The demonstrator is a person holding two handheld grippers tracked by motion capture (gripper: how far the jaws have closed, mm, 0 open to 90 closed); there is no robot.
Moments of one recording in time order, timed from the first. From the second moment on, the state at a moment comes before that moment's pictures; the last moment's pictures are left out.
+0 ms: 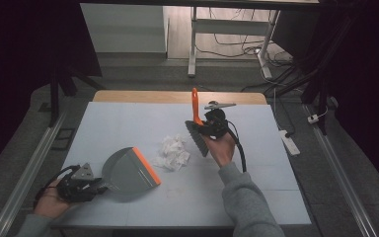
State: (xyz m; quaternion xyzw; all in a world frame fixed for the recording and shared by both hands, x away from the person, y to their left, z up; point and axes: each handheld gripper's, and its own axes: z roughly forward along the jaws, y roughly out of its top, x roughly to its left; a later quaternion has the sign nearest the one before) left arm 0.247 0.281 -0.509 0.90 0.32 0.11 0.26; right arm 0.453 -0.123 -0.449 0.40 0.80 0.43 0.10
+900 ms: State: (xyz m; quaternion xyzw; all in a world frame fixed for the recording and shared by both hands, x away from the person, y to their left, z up) left arm 0.266 0.264 -0.513 0.91 0.30 0.09 0.26; right arm 0.467 -0.039 -0.480 0.40 0.83 0.38 0.03
